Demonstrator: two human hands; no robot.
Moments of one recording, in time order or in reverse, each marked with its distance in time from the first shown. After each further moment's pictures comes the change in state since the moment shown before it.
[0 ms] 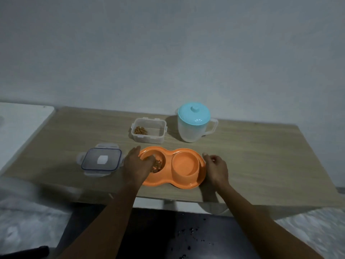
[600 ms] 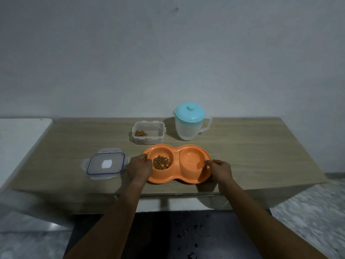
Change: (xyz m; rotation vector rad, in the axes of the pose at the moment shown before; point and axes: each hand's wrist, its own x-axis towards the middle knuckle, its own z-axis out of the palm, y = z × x) left_hand -0.027 0.008 -0.031 -0.123 -0.050 -0.029; right_hand -0.048 0.002 -0.006 0.245 -0.002 0.217
